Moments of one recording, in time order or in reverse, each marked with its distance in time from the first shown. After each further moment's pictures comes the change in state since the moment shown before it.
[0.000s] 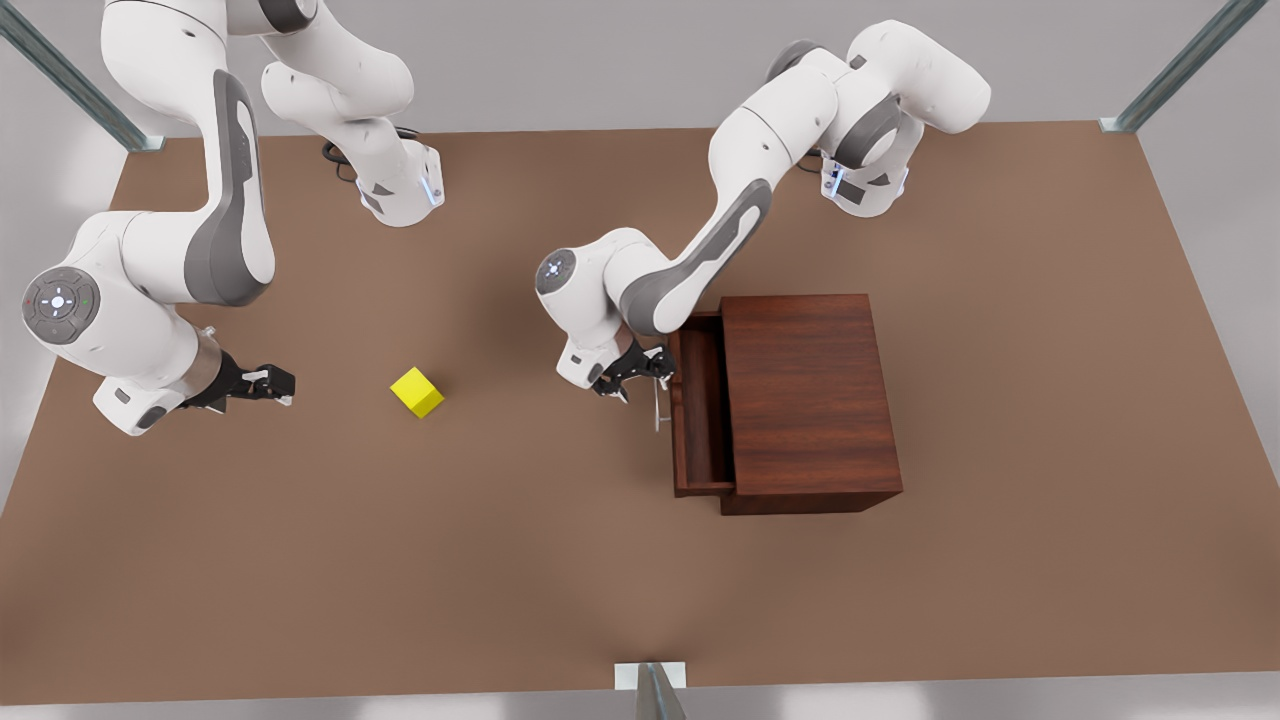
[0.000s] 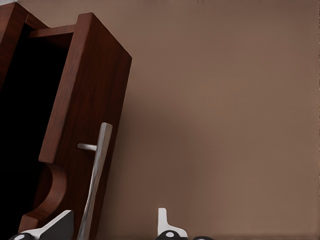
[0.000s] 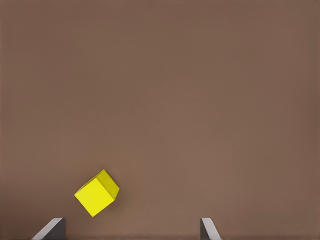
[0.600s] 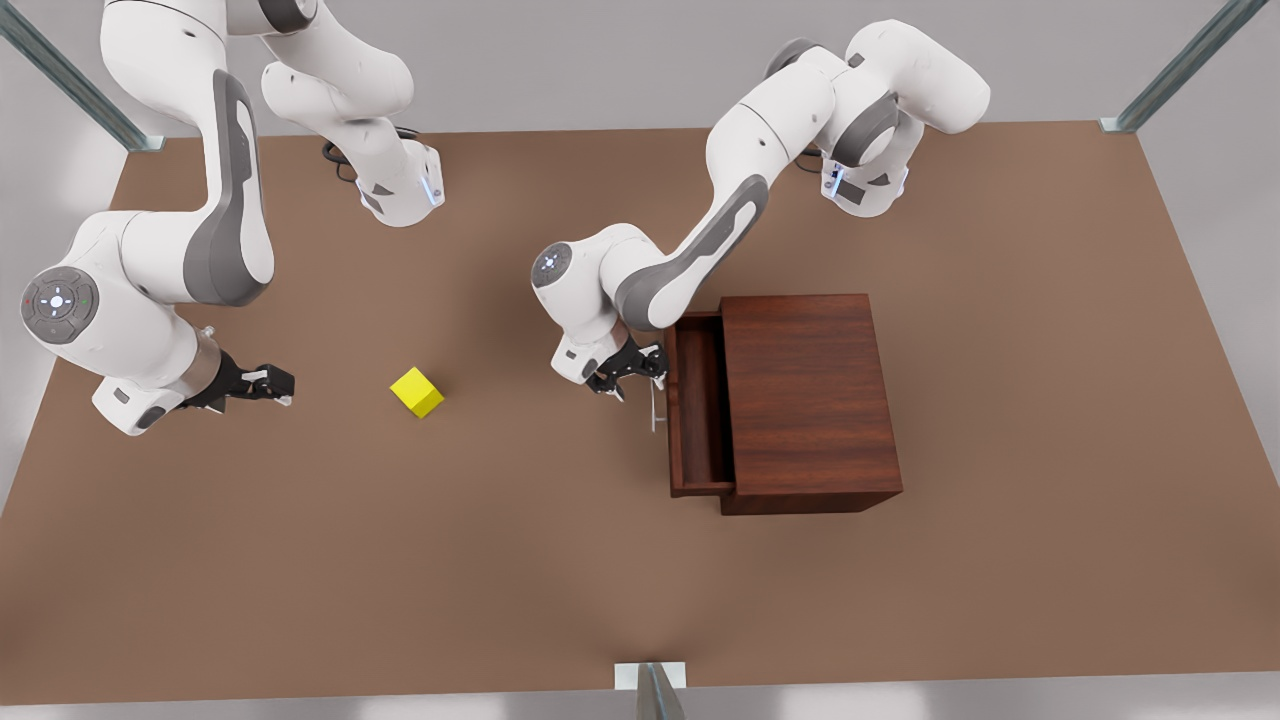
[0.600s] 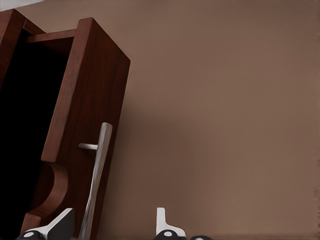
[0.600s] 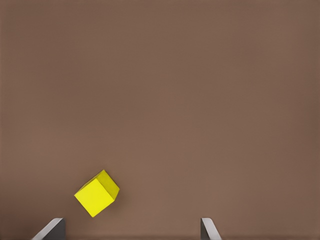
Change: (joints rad) left arm -0.015 -0.001 0.007 0.003 0.006 0.012 0.006; right arm -0.001 0.000 0.000 0.000 0.000 0.000 0.000
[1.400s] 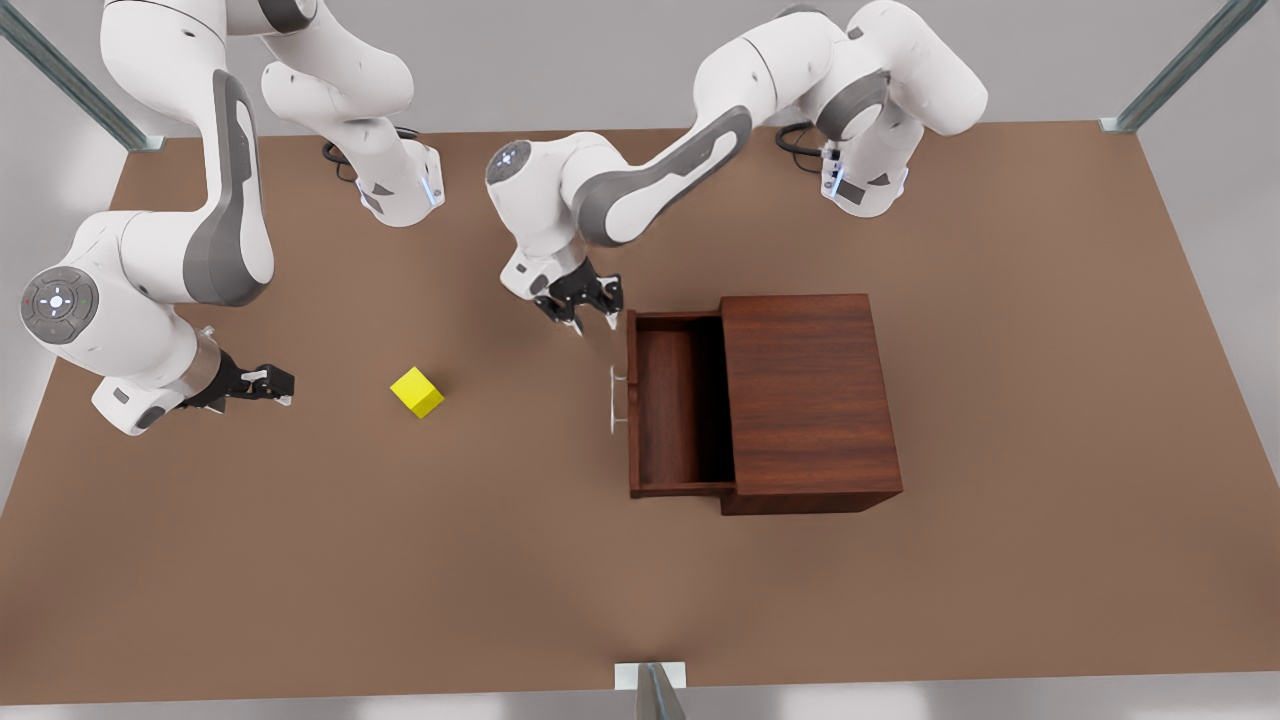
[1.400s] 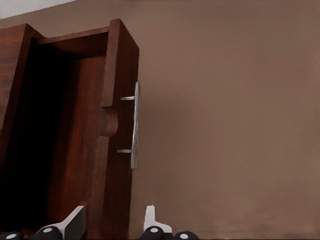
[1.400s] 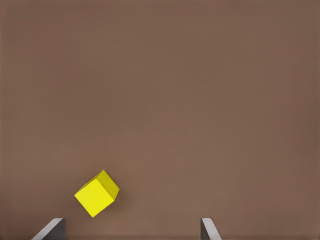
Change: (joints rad) left arm -0.107 -0.104 -0.088 0.122 -0.031 -0.170 0.031; right arm 0.000 0.000 0.000 0.000 0.000 0.000 0.000
